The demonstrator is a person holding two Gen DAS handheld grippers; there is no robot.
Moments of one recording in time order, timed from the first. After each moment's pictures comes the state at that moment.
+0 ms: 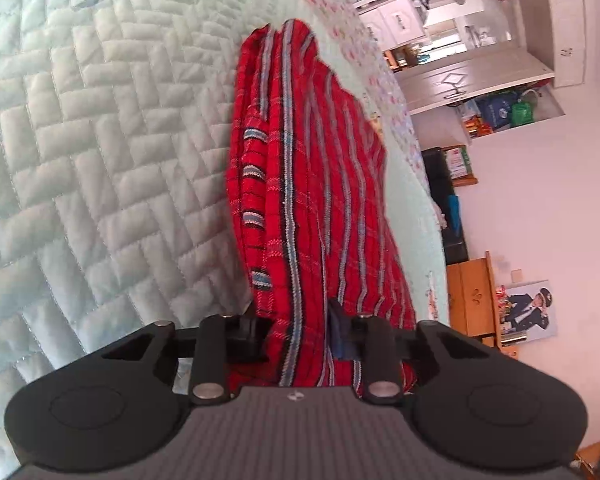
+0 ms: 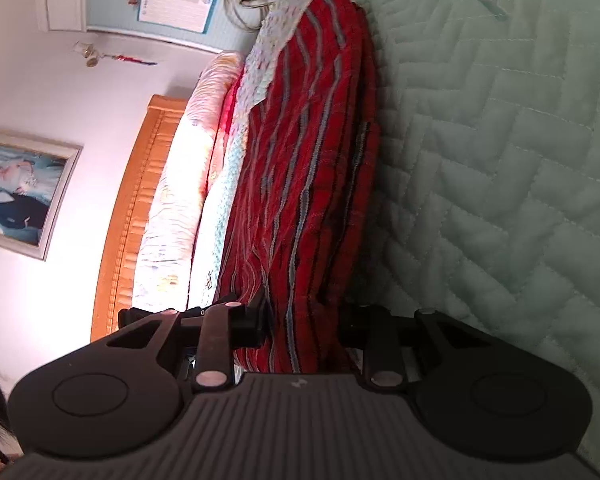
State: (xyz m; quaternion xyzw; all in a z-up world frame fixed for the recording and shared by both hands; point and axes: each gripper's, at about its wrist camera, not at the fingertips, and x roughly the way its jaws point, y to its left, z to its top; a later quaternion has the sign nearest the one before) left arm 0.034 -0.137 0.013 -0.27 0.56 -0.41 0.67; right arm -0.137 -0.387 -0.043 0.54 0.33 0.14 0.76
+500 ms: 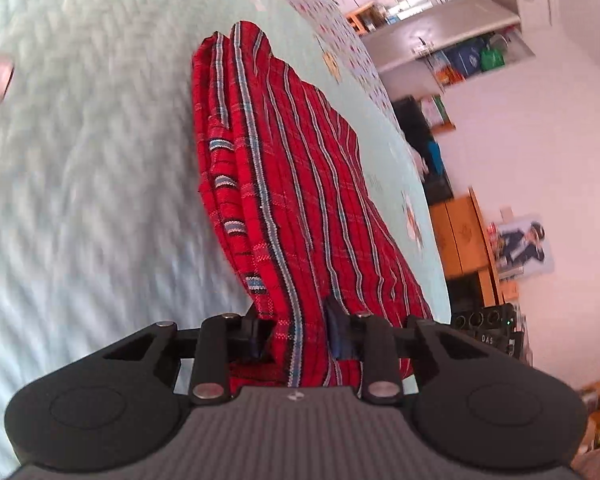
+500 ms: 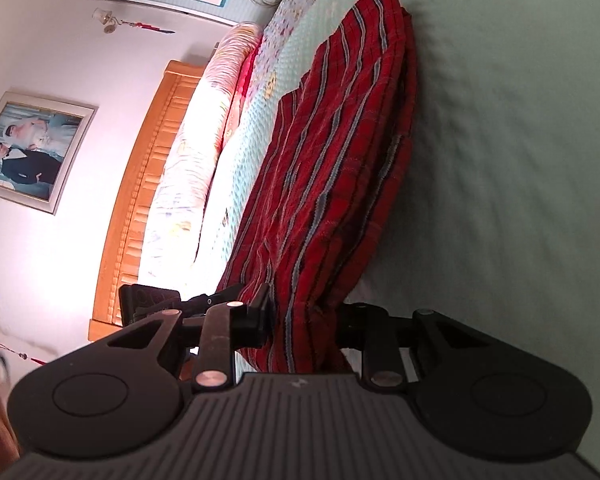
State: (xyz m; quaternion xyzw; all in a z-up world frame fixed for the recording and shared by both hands) left arm -0.095 -0.097 0.034 -0.21 0.56 -0.46 0.66; right arm -0.270 -0.355 0.002 0.52 0.35 0.16 0.76
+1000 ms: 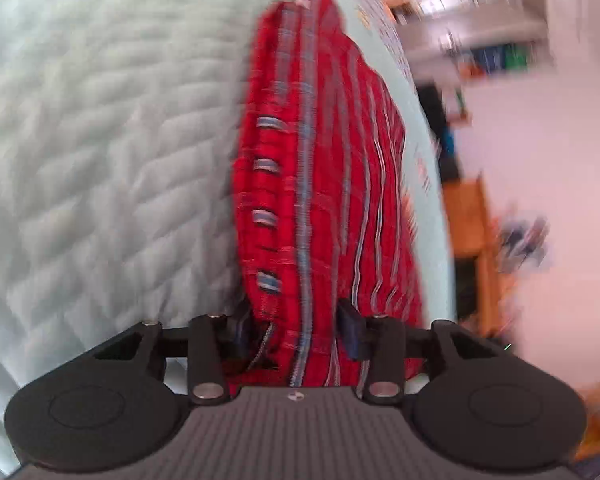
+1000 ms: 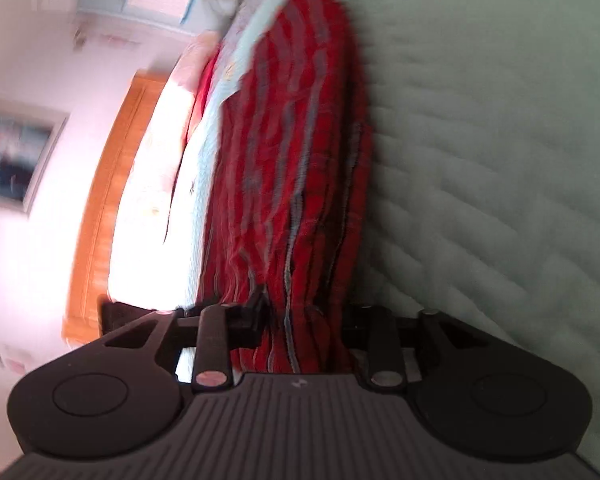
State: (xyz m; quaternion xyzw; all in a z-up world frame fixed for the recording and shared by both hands) left arm -0.182 -0.033 -0.009 -0.29 0.61 -0.40 0.62; right arm -0.409 -0.297 -0.015 0.55 0.35 0.07 0.76
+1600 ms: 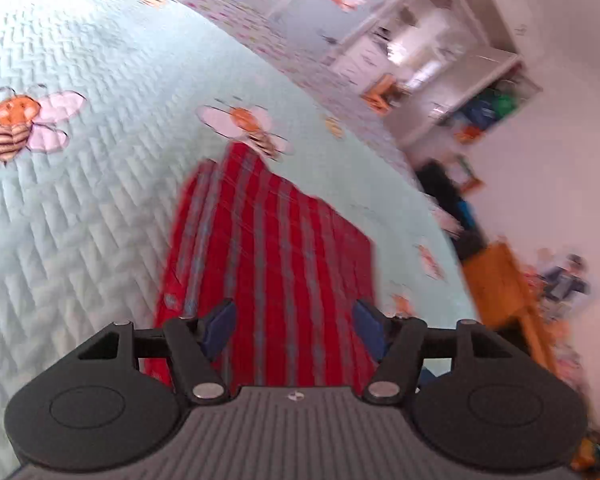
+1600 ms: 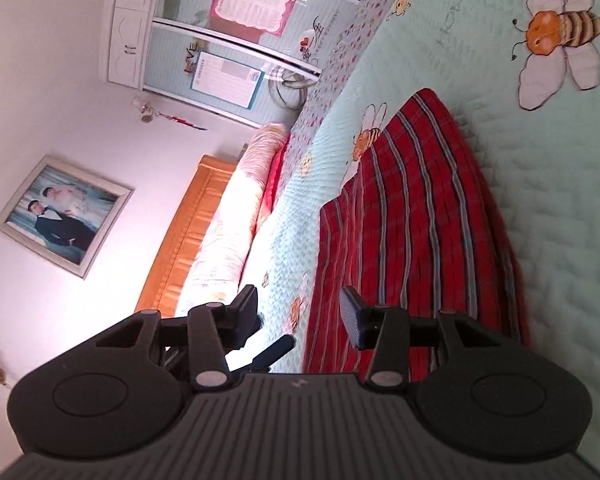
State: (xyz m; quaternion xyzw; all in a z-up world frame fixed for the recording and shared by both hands) left arm -0.163 -0.112 0.071 -0.21 0.43 -0.35 0.80; right arm -0.347 -0.302 0.037 0.54 0.20 0.06 0.82
